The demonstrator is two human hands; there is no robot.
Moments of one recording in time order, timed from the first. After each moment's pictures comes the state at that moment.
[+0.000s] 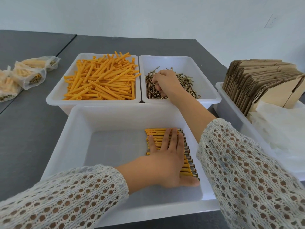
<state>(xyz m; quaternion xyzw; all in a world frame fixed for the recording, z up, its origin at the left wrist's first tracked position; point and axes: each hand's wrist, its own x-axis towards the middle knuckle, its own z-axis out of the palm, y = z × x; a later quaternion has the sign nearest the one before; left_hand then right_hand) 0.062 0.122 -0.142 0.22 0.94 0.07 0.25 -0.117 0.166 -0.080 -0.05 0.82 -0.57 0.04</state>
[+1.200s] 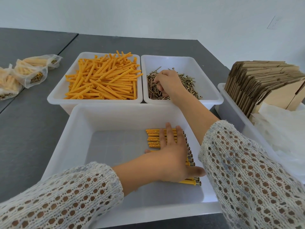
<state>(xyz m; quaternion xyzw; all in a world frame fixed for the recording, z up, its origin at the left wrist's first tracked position) 0.061 0.126 -0.111 0.12 0.92 0.22 0.31 -0.118 0.167 -0.080 -0.05 0.82 -0.57 0.04</state>
